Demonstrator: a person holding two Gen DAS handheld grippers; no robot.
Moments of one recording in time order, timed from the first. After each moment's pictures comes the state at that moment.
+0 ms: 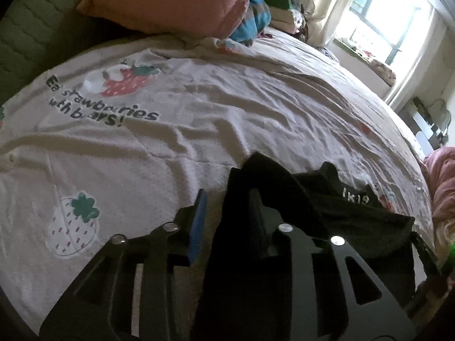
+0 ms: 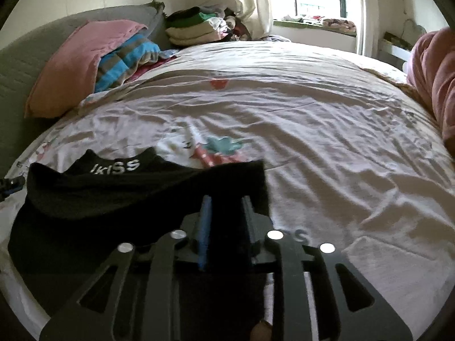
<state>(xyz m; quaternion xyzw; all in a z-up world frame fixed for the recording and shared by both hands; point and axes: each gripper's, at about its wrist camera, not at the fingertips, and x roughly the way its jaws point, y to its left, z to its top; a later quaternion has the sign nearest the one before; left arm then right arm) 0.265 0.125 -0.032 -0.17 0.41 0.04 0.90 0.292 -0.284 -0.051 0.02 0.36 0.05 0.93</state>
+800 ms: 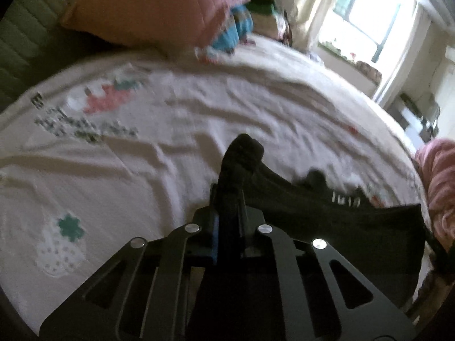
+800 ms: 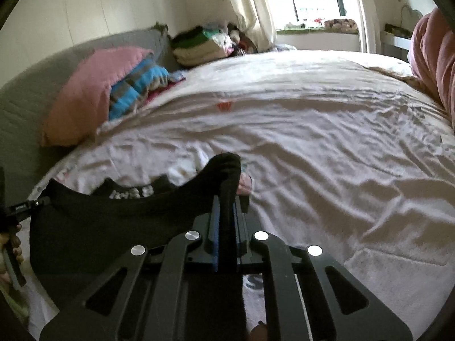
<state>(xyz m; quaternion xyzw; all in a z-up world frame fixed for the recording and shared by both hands) 0.269 0.120 -0.024 -0.15 0.37 0.01 0.92 0.287 -0.305 -0.035 0.09 0.31 0.09 0.94</state>
